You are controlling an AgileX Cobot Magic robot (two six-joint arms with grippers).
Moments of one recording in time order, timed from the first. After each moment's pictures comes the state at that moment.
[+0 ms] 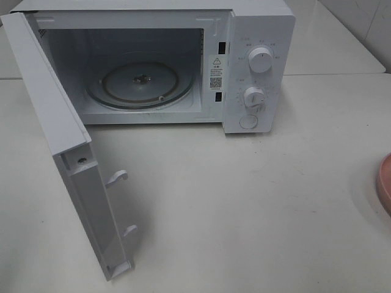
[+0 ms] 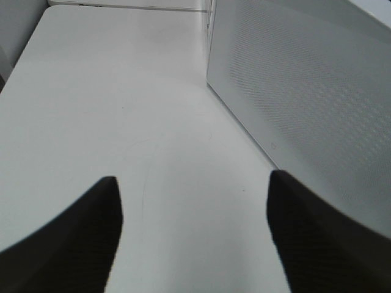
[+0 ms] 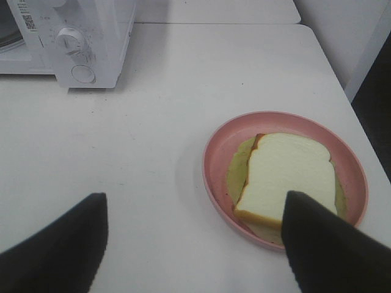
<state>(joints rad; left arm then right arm) 0.01 0.21 -0.54 -0.07 0.93 -0.01 0.08 0.00 -0.50 -0.11 1.01 0.08</state>
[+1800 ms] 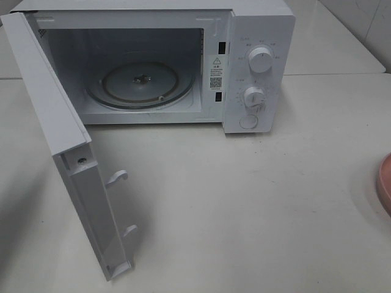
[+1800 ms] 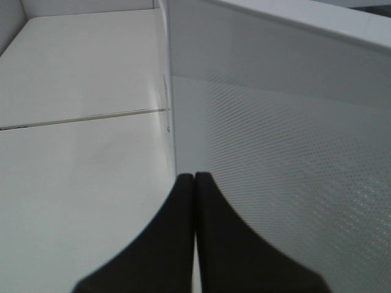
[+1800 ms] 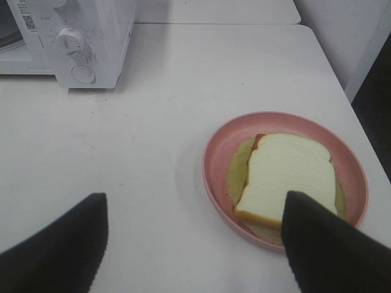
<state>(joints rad) 0.01 1.26 -0.26 0.31 -0.69 -0.20 0.08 0.00 -0.50 -0.11 1.00 0.08</state>
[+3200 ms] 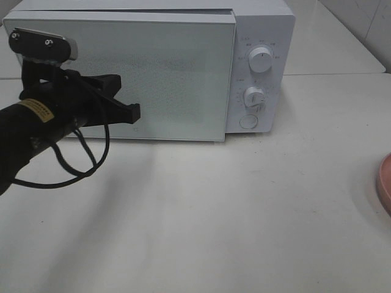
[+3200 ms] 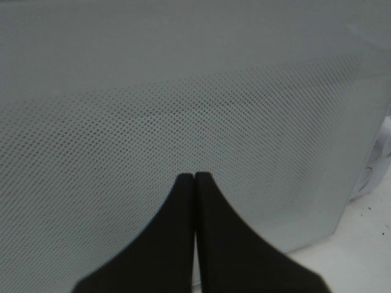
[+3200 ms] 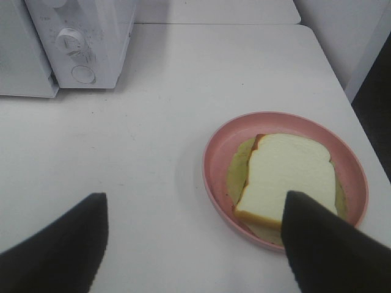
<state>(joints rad) -0.61 1.76 -0.62 -0.23 -0.87 0.08 0.08 0.00 -0.50 -0.11 1.00 0.08</state>
